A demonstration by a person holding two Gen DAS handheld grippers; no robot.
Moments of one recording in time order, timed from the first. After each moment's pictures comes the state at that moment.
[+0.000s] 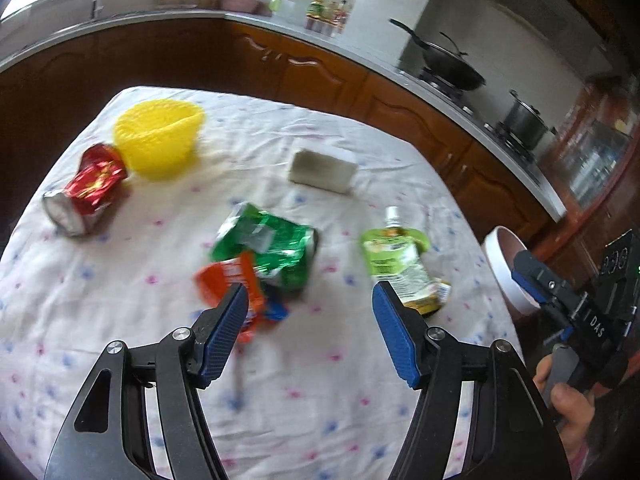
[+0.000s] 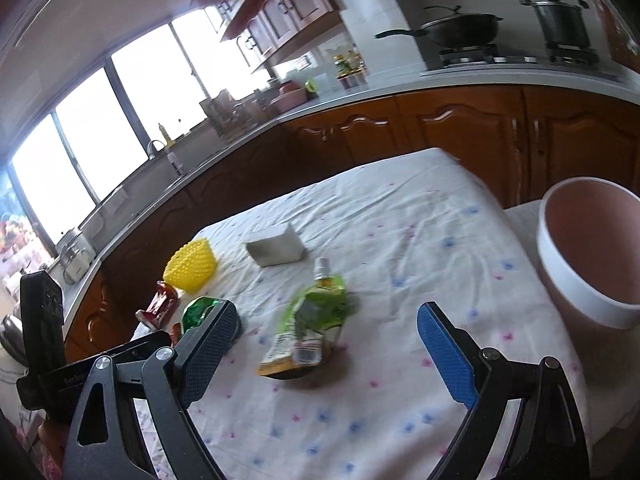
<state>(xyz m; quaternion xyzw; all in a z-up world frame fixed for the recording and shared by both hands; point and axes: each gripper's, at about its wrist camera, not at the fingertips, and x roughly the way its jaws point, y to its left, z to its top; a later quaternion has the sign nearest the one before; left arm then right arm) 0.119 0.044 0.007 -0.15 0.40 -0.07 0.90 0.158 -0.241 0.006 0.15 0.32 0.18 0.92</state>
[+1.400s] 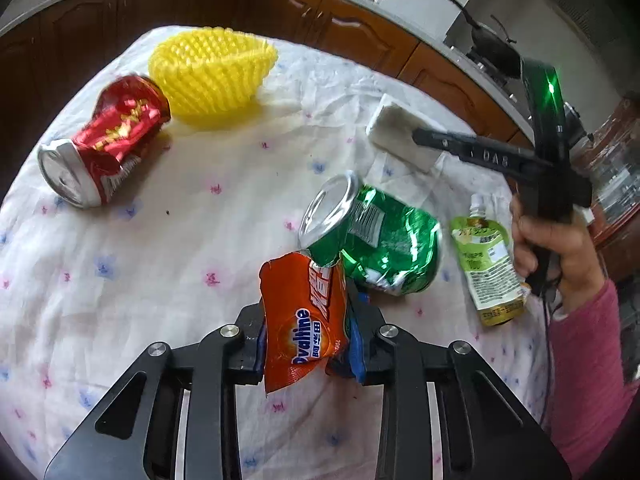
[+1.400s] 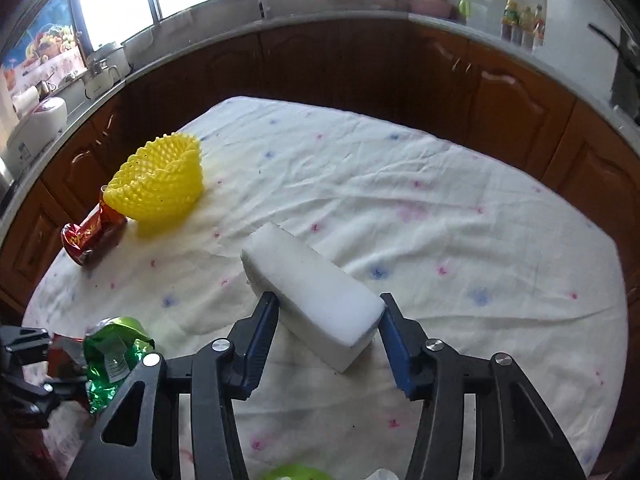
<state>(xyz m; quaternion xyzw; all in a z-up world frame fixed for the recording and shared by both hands) 0.158 0.100 -0.043 -0.17 0.47 -0.04 0.87 0.357 -0.084 -0.045 -0.12 0.43 0.33 0.83</state>
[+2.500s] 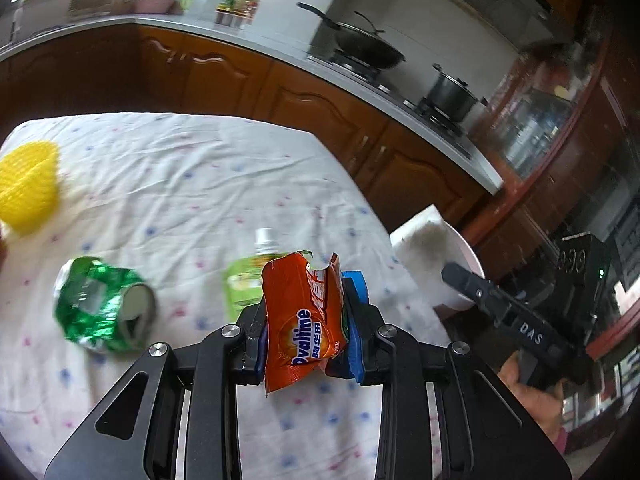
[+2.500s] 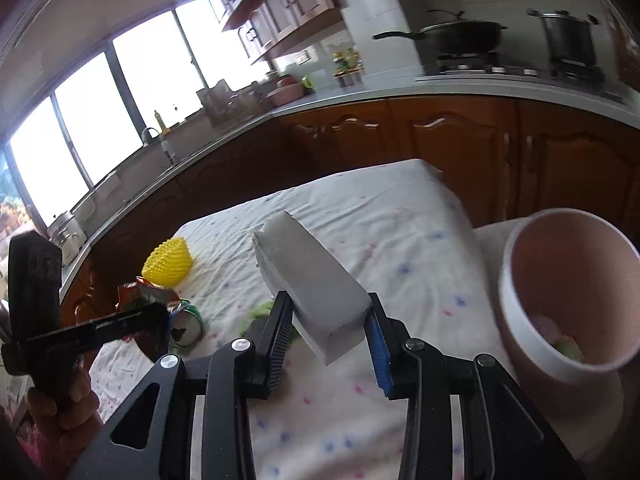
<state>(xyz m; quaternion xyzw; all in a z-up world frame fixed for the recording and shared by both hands) 0.166 -0.063 0.033 -0.13 0.39 -0.22 0.88 0.170 -0.302 0.012 0.12 0.33 0.15 0.92</state>
